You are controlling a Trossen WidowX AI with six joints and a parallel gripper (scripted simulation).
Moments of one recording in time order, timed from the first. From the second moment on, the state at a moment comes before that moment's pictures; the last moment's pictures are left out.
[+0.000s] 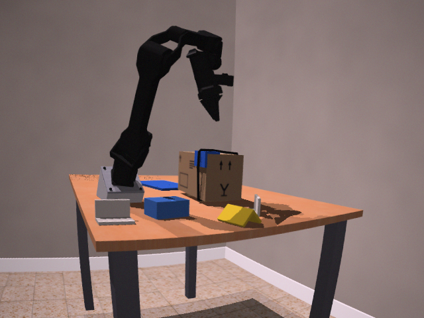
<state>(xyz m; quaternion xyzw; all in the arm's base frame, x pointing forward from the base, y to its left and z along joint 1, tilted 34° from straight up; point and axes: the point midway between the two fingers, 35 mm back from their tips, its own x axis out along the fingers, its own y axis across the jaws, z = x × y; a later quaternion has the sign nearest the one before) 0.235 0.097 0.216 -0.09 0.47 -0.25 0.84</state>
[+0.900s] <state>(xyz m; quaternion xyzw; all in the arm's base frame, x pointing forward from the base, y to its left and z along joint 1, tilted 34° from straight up) 0.154 0.051 0.167 -0.30 0.25 -0.09 0.92</state>
